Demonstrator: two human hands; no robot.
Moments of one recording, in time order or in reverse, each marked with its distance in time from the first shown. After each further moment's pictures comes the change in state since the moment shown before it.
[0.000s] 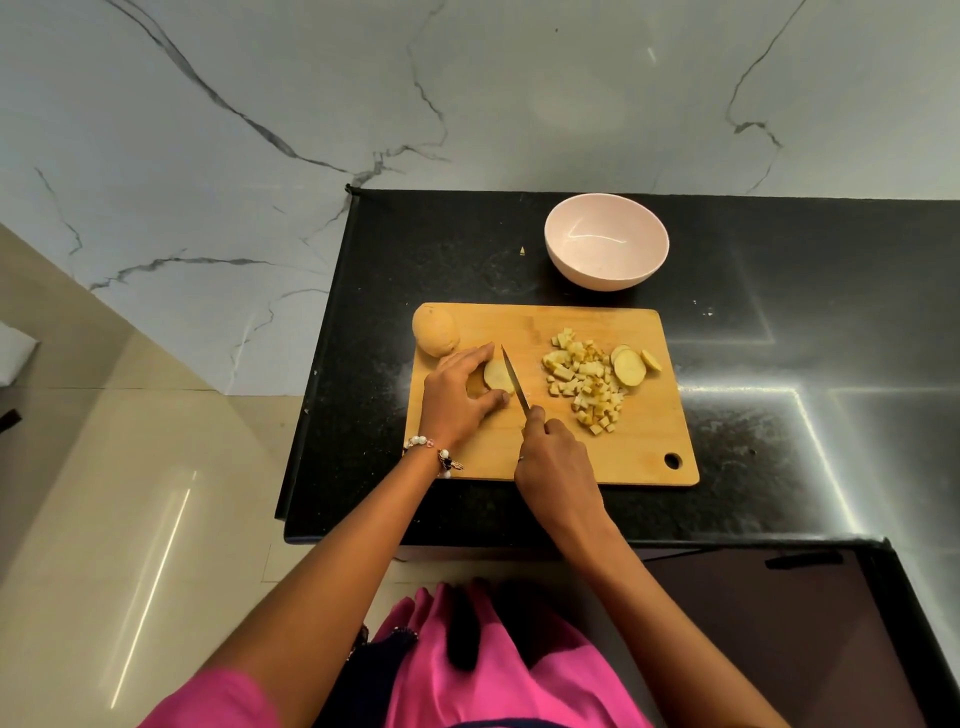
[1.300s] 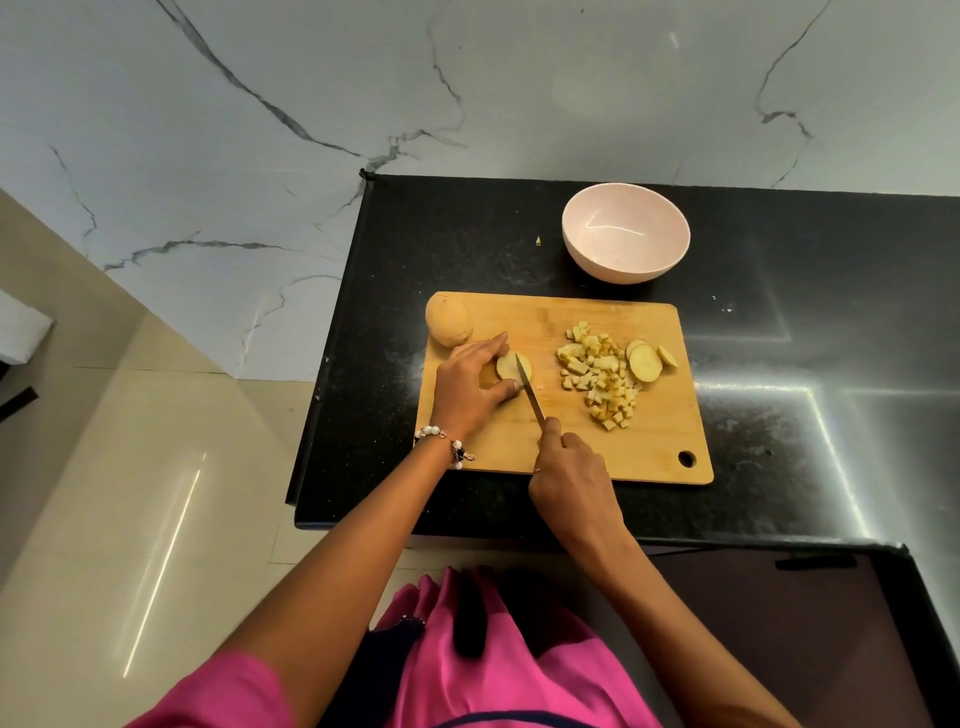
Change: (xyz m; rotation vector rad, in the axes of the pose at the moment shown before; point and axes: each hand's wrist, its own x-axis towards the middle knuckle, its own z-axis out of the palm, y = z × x) left_hand 0.000 -0.001 0.002 -0.037 0.043 0.025; right_hand -0.012 0.008 0.009 -0.004 0.005 -0.038
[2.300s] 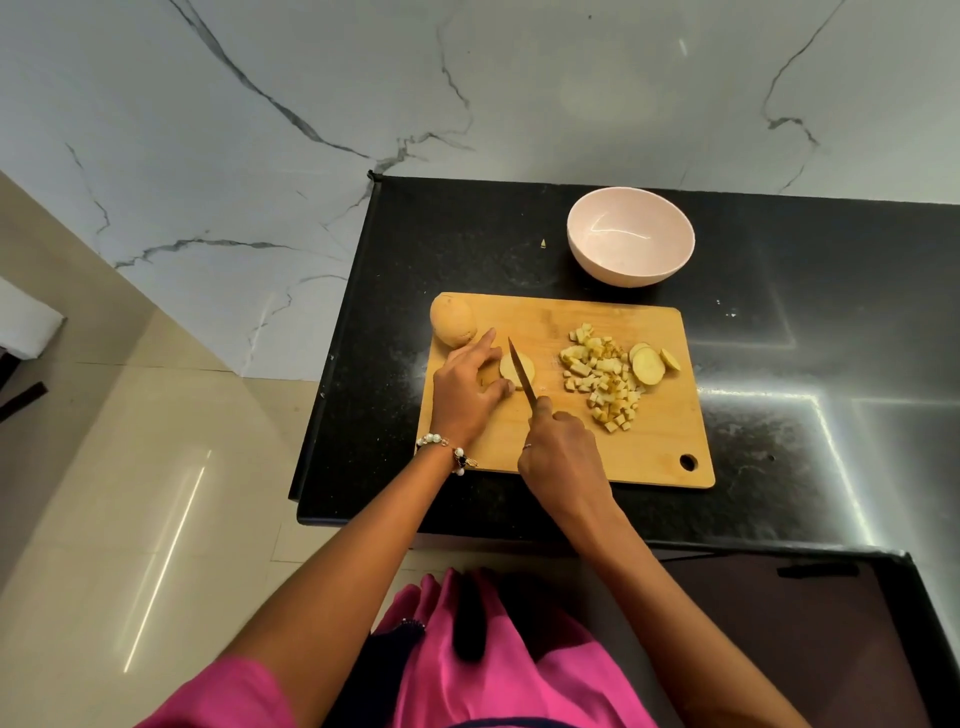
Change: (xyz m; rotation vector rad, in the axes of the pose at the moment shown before) left_hand -0.007 -0.005 0.002 -0.026 0.115 -0.011; right_hand 0.020 -0.010 -0.008 0.076 0.044 -0.010
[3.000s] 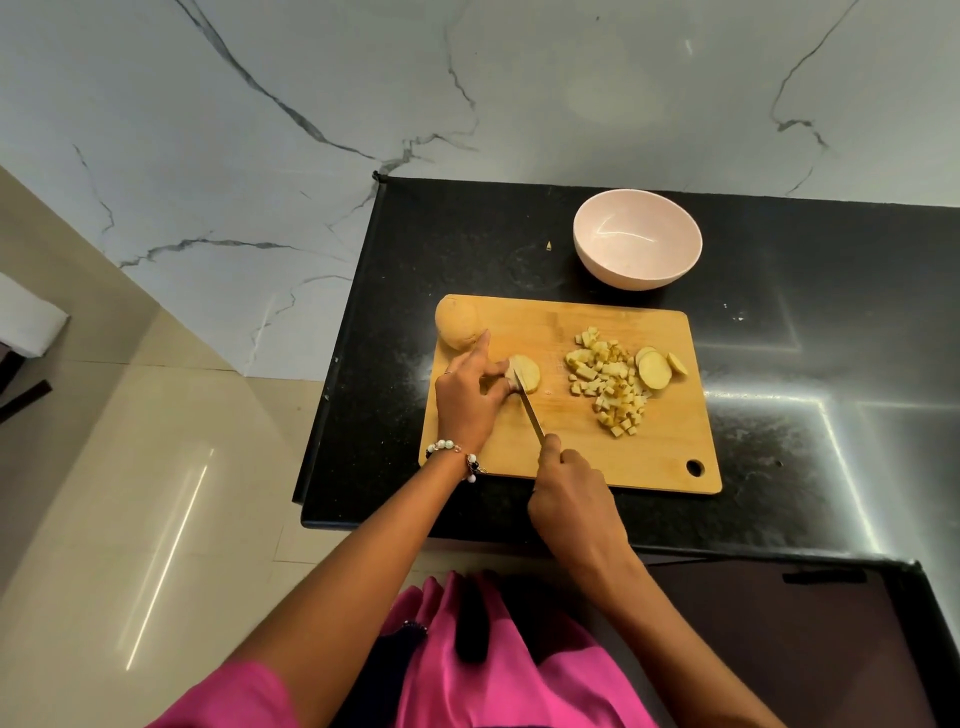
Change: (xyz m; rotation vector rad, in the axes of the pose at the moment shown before) left_hand -0.003 0.001 0.006 0.020 0.100 -0.063; right_hand -0.032 0.001 0.003 -0.049 -0.053 -0.024
